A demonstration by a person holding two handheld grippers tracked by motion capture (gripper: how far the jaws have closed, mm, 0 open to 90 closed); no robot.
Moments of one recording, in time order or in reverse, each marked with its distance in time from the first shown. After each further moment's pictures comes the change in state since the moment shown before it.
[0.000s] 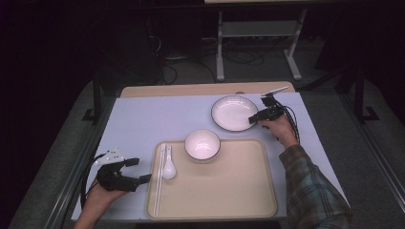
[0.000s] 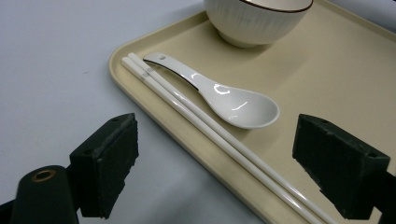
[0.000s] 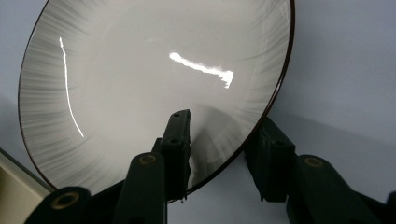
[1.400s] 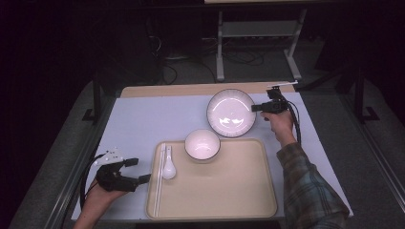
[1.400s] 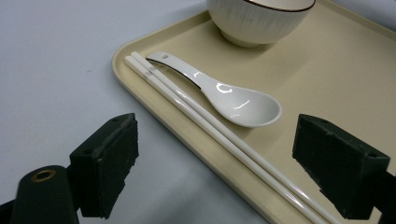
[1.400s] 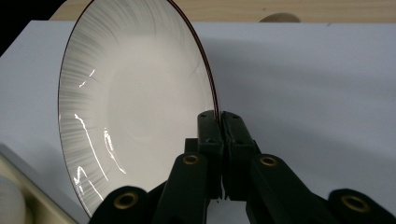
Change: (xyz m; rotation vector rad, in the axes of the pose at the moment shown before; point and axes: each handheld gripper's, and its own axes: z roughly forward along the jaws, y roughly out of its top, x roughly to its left) left arm 0.000 -0.001 -0.002 -0.001 0.007 -0.005; right arm 0.007 0.007 -0.028 -0.245 0.030 -0.032
